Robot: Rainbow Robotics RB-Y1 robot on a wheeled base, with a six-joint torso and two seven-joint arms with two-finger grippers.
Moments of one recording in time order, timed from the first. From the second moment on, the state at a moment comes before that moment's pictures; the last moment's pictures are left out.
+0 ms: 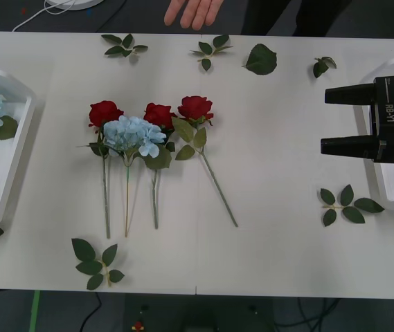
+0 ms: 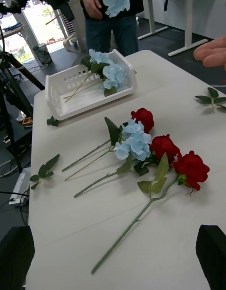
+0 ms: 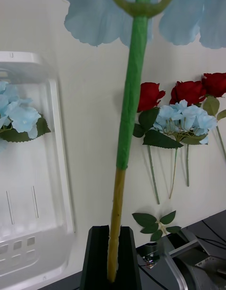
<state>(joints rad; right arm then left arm) -0.18 -1.03 -0.06 -1.92 -2.08 1.10 2.58 -0.84 1.12 0.37 -1.01 1.21 1.91 -1.93</state>
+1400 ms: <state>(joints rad) -0.14 -1.03 -0.05 -1.91 -2.07 1.10 2.58 -0.84 1.12 0.37 -1.01 1.21 1.91 -1.93</state>
